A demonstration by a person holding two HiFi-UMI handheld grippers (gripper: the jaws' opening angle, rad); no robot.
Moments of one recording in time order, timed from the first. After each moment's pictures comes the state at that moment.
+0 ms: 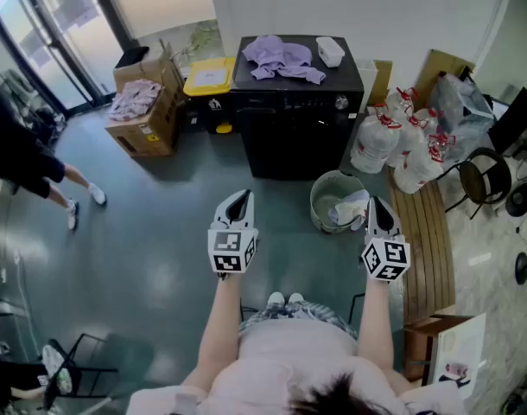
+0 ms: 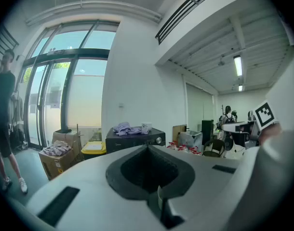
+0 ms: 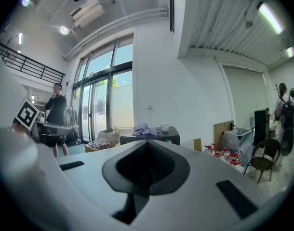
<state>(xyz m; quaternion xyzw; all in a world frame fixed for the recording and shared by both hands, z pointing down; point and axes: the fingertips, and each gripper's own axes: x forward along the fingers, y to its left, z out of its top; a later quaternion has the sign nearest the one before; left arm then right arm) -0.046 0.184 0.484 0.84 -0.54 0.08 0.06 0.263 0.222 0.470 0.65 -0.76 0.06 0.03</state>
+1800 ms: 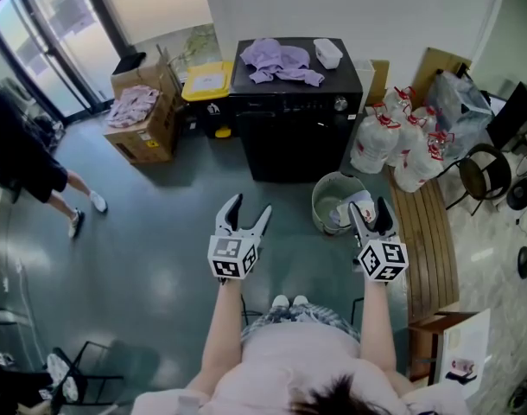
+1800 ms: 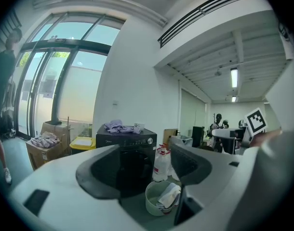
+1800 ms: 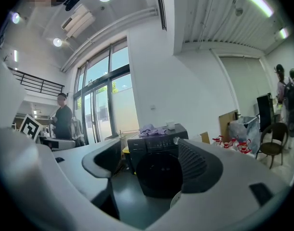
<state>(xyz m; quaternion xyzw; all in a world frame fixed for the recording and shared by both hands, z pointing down) -0.042 0.192 0.496 0.86 -0.49 0.05 0.10 0.235 0.224 0.480 0.63 -0.77 0.10 -0.02</state>
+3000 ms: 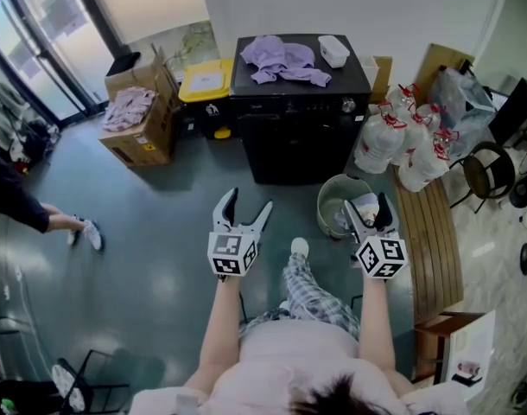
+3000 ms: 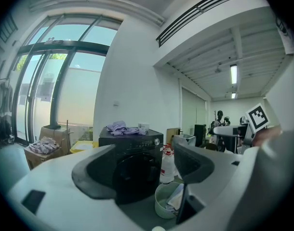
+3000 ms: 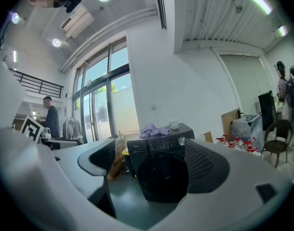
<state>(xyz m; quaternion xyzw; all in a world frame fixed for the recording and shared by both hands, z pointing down) -0.069 0.120 0.514 0.87 -0.49 0.05 0.07 0.199 0.157 0.498 0.63 -0.77 0.10 -0.03</state>
